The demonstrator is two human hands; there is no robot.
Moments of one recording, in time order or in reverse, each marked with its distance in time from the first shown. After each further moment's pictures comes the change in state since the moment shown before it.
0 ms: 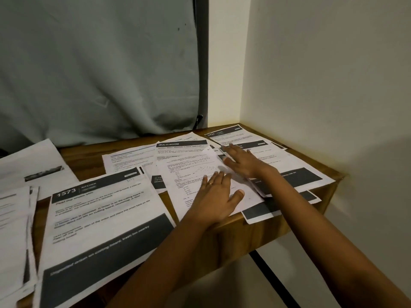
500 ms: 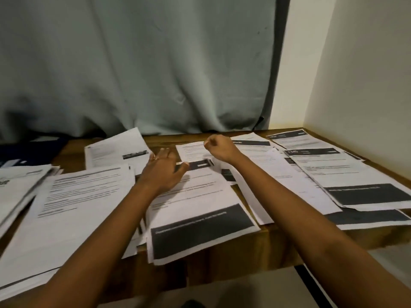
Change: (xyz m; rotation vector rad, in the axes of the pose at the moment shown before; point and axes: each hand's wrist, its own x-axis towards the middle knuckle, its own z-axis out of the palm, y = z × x) left_hand -0.128 -0.201 -0.124 0.165 0.228 -0.438; right_hand 0.078 -0.242 0.029 0.528 0.136 -0.169
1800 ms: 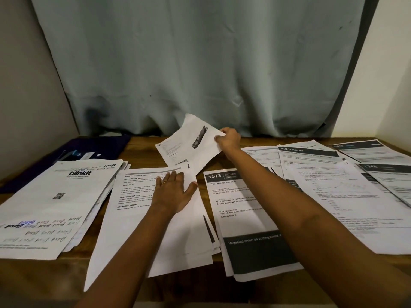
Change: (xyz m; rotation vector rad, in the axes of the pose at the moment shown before) left_hand -0.028 -0.144 0.030 0.091 0.002 -0.319; right_hand 0.088 -0.103 0.121 0.290 0.200 0.210
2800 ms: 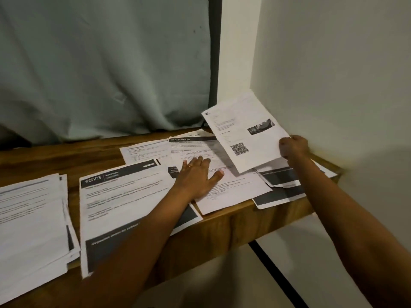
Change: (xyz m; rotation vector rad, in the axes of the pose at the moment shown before) left_hand -0.061 0.320 0.013 -0.188 -0.185 0.660; right_hand -0.093 0.208 -0.435 0.093 0.740 0.387
